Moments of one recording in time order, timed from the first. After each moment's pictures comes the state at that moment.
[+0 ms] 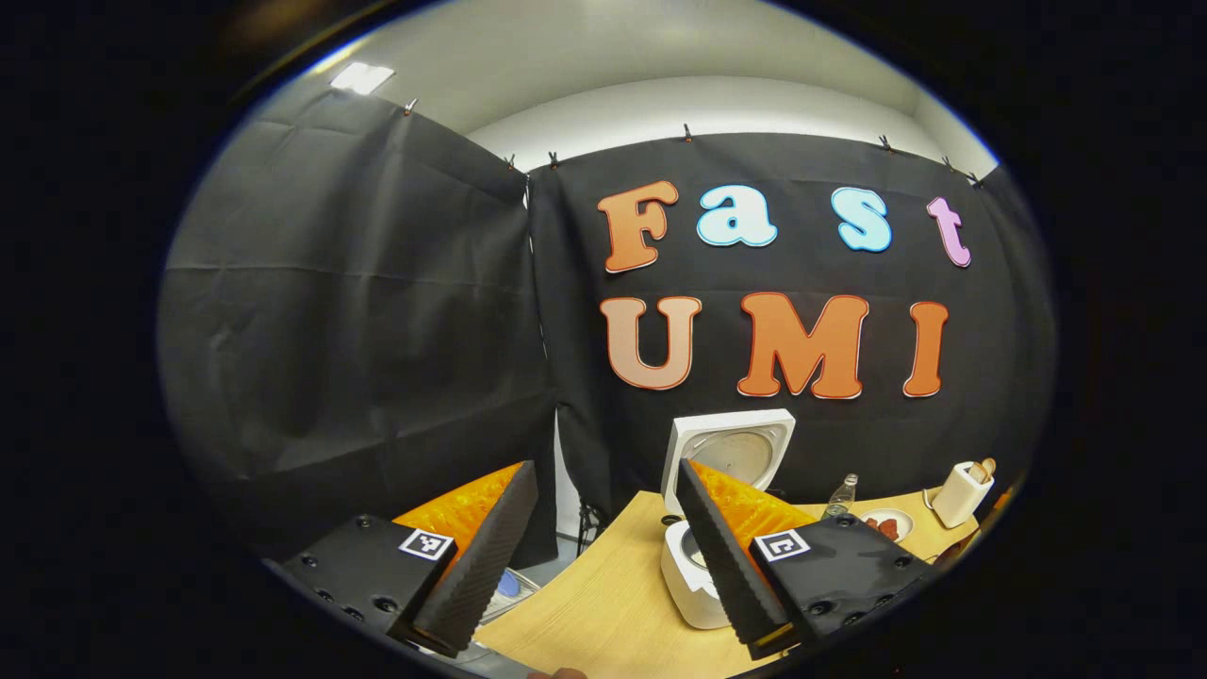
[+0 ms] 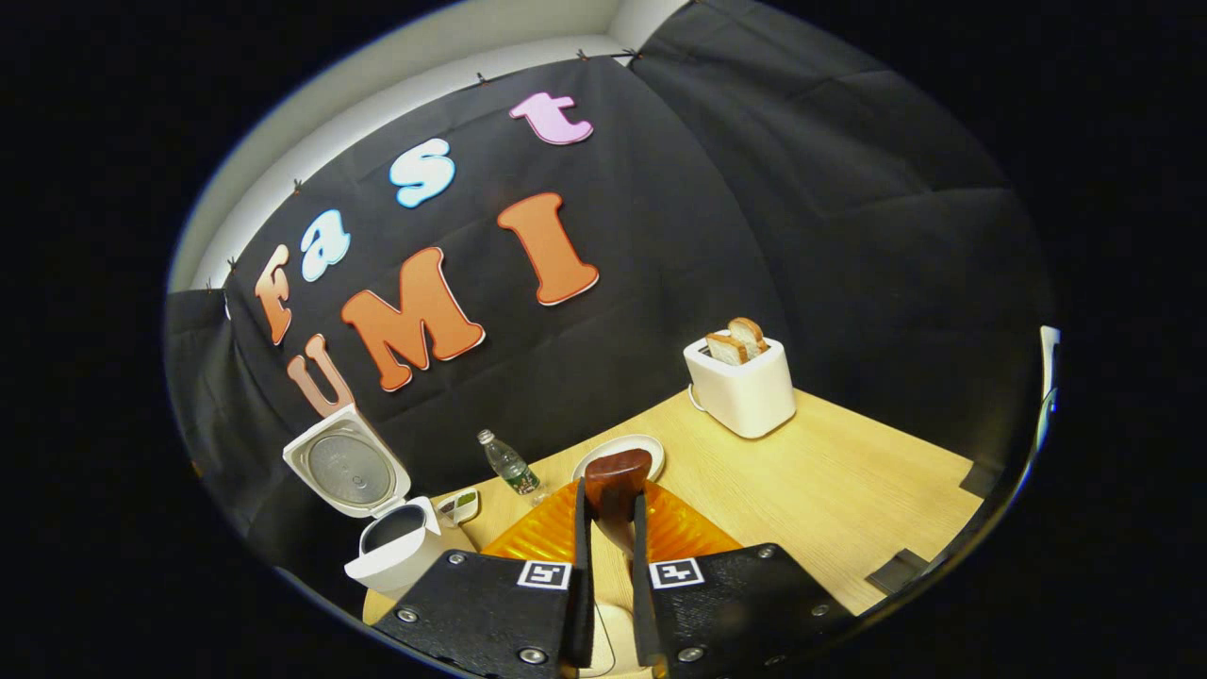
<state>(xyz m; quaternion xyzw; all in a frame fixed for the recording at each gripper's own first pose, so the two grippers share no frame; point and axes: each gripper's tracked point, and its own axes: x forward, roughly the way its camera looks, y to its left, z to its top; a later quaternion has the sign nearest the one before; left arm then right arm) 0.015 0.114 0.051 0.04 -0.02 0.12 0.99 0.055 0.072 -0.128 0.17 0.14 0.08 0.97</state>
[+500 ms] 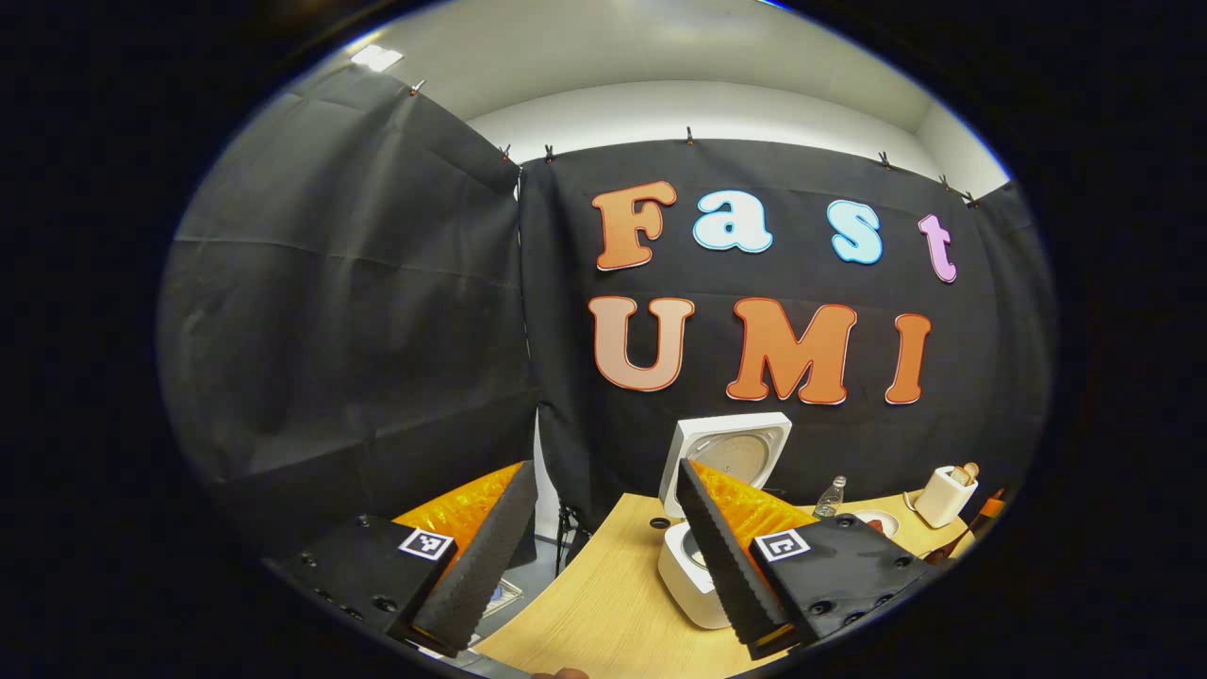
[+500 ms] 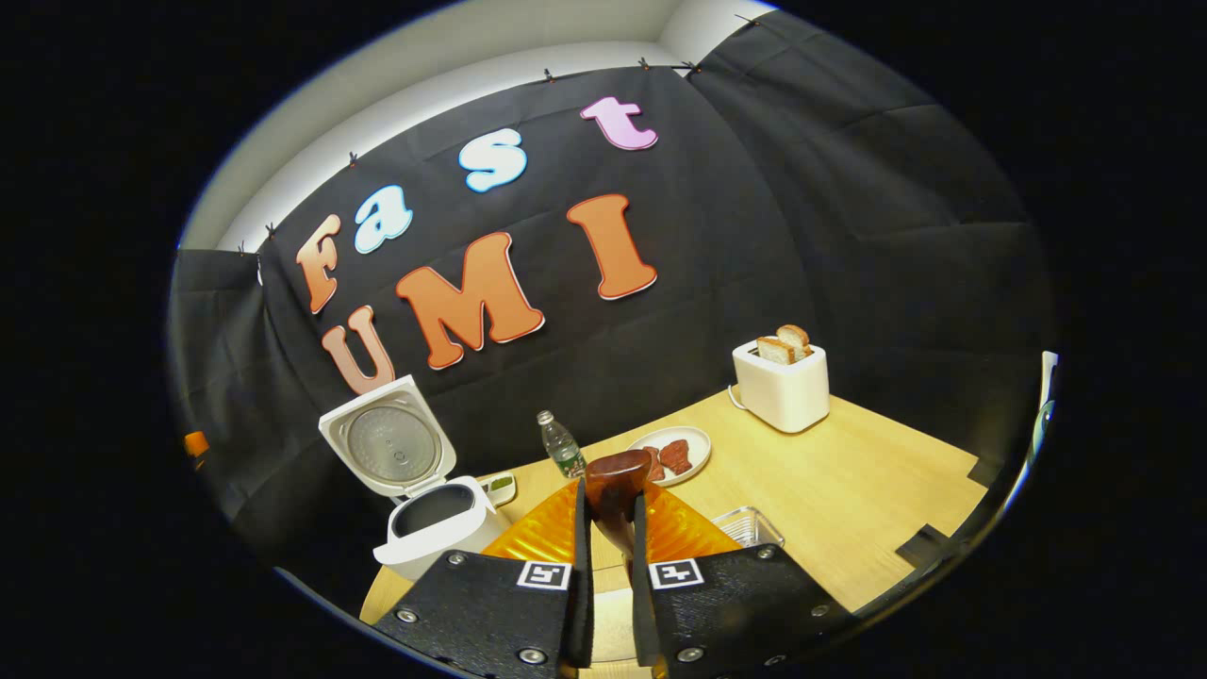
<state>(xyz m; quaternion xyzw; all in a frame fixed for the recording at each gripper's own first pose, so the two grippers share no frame) 0.026 0.156 0.053 0.03 -0.02 0.07 1.00 -0.005 0.162 -0.126 0.13 0.13 0.11 0.98</state>
